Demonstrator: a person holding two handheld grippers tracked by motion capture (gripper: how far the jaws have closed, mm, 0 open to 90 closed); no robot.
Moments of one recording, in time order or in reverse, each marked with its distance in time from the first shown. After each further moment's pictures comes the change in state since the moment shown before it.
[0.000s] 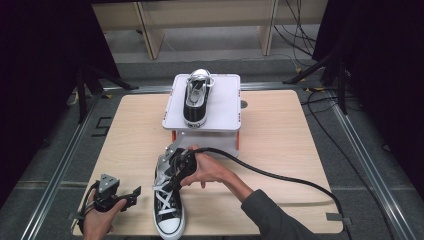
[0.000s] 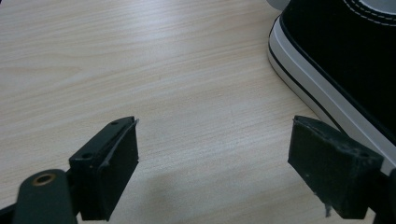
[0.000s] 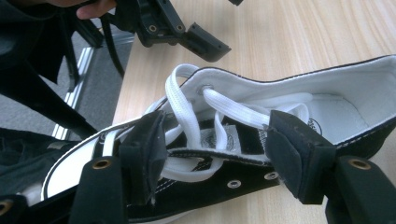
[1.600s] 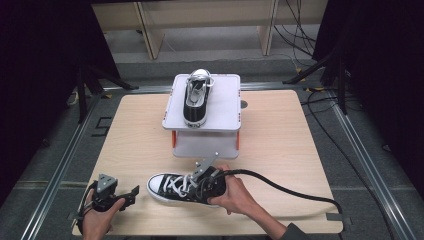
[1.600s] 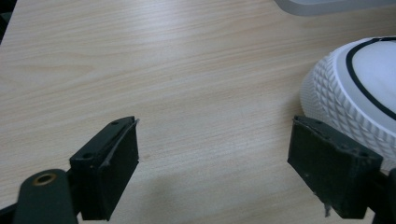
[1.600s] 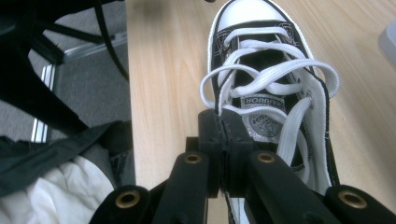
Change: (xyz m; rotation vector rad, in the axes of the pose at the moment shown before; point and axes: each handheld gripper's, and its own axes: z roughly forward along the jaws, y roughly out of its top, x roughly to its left) left arm 0.004 0.000 0.000 -0.017 0.023 -0.029; right arm 0.064 -0.068 -0.039 -0.089 -0.193 0.101
